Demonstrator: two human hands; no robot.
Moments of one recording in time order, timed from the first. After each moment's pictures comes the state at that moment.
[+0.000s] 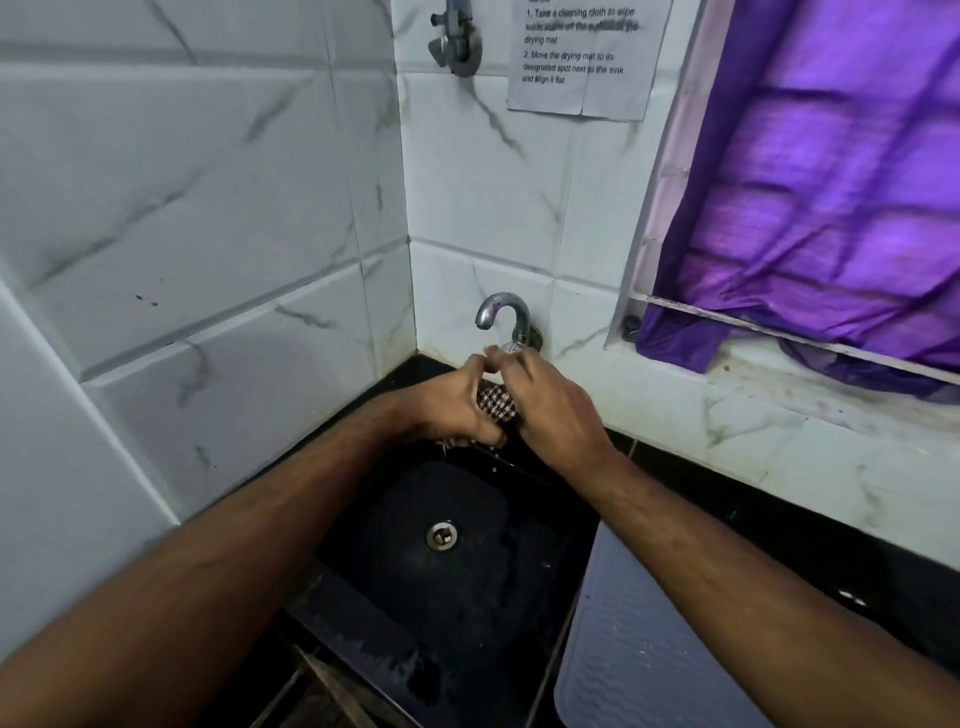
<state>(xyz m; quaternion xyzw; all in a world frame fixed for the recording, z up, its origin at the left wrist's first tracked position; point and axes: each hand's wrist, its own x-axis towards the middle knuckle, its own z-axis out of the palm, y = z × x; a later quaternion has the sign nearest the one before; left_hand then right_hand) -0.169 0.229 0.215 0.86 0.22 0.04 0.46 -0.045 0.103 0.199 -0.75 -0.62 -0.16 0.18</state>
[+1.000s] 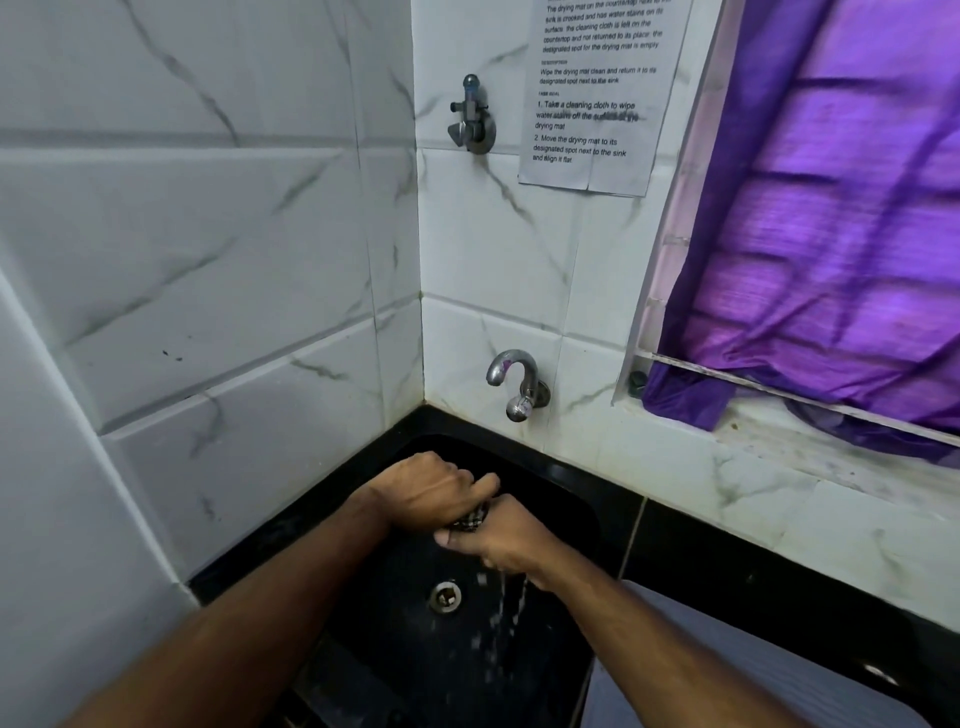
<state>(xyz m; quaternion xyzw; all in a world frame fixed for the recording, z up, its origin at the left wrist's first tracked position) -0.196 0.257 0.175 0.97 -0.02 0.02 -0.24 -0.095 0.119 0.155 -0.74 -0.43 0.38 0.34</state>
